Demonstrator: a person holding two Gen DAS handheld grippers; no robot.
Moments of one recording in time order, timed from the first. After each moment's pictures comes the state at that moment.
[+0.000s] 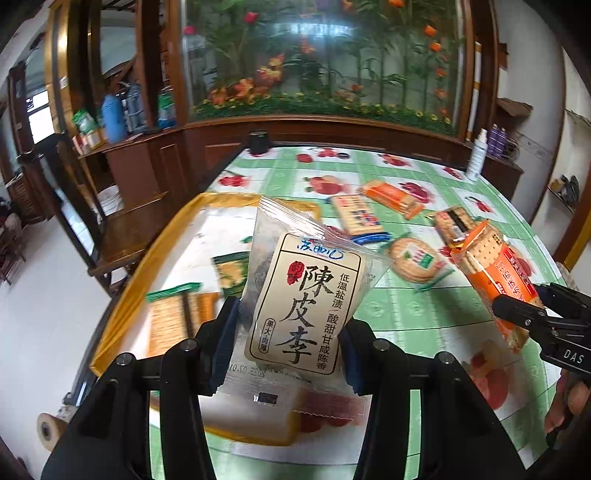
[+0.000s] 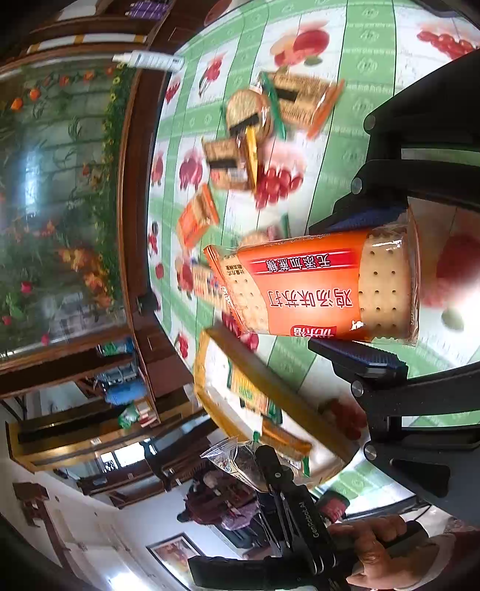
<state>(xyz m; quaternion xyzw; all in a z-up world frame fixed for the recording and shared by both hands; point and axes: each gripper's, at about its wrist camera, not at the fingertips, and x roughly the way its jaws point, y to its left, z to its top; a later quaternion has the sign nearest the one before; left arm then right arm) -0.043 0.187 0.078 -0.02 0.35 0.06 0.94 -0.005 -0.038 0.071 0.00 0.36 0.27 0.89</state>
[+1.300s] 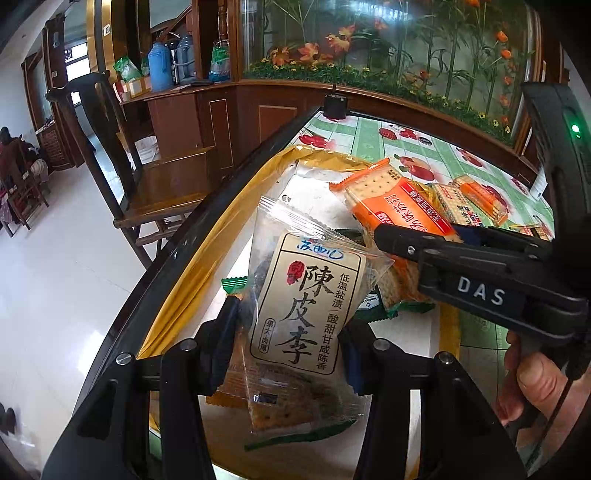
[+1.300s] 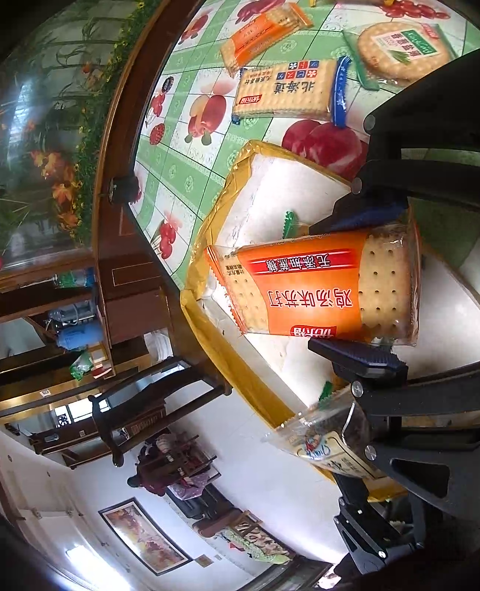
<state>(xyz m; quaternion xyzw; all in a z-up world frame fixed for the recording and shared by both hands) -0.016 0.274 0.033 -0.07 0.40 0.13 0.90 0.095 0.195 0.035 -0.06 0.40 0.35 0.84</state>
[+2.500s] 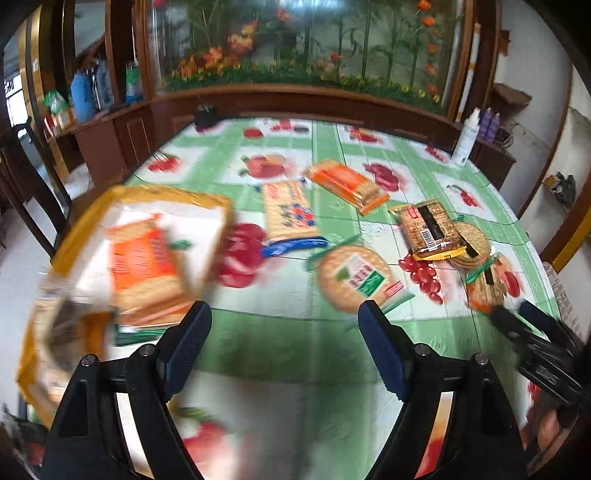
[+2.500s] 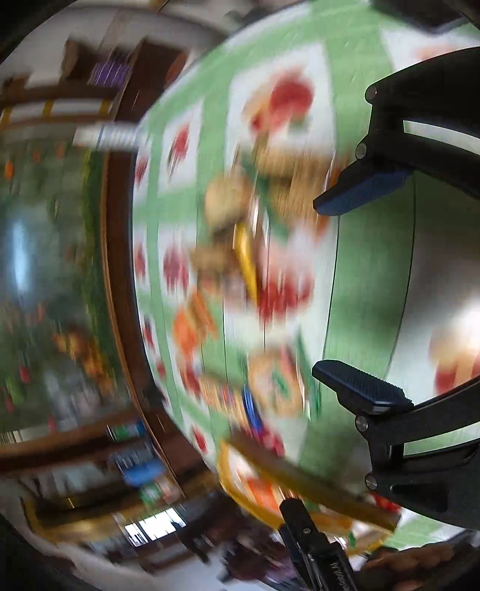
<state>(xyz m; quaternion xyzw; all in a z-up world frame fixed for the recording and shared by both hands) 0.049 0.099 0.059 -0.04 0.42 0.03 0.91 0.046 -0.132 0.046 0.05 0.39 0.08 0.92</state>
